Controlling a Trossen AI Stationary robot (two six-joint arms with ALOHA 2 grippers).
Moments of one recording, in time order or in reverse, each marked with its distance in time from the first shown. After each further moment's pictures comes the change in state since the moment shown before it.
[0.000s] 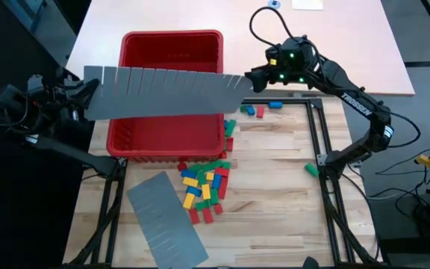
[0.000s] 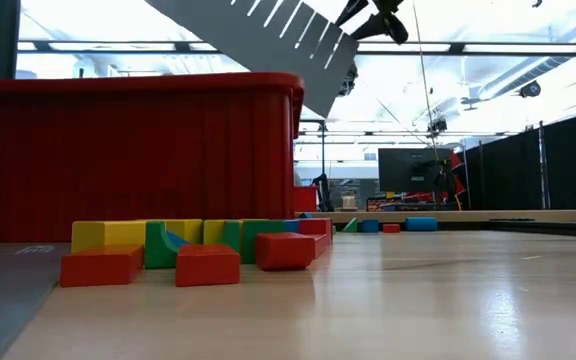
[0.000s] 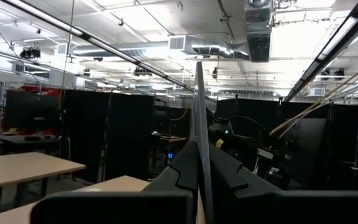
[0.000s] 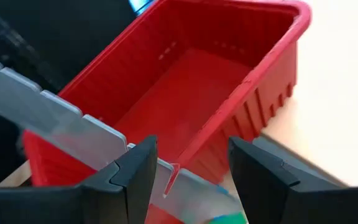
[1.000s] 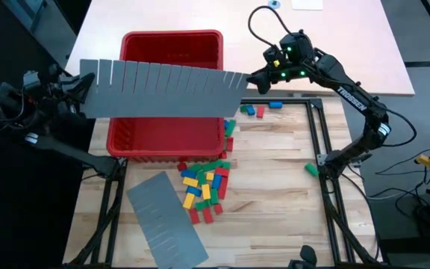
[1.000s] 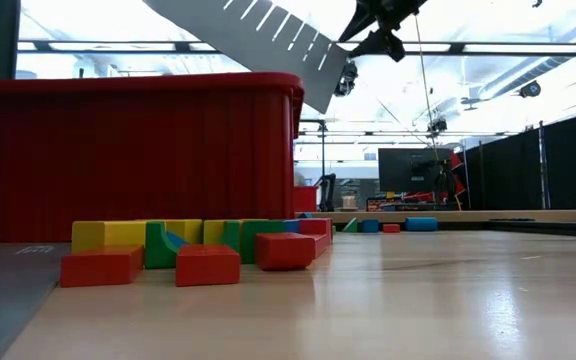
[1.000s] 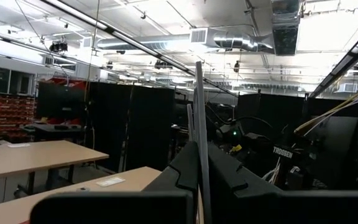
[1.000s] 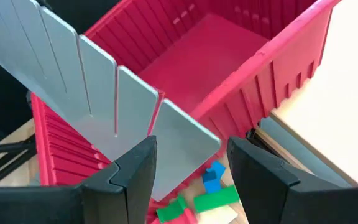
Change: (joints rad) left arm 0.000 0.002 0.051 -0.076 -0.099 -0.014; right arm -0.117 0.045 0.000 -0.074 -0.218 -0.157
